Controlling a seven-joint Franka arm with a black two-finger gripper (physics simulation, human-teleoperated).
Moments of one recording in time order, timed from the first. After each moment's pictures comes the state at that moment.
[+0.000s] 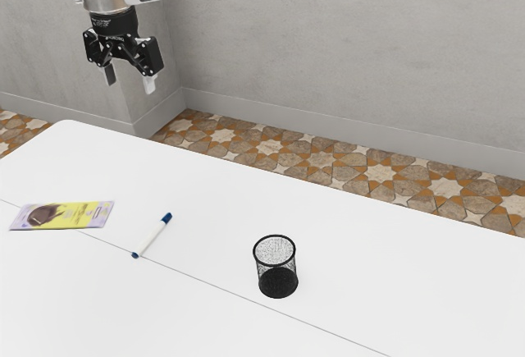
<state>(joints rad) -0.03 0.05 0.09 -1.47 0.05 1.52 0.00</state>
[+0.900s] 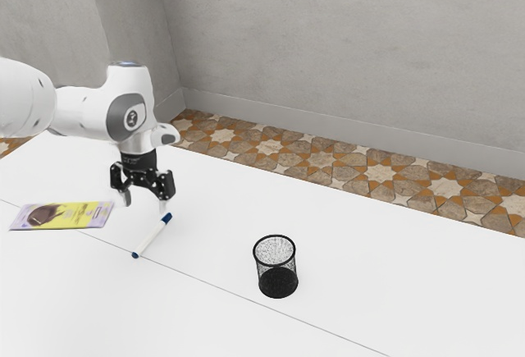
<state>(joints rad) -0.10 0.32 0.30 -1.91 -0.06 2.02 0.04</state>
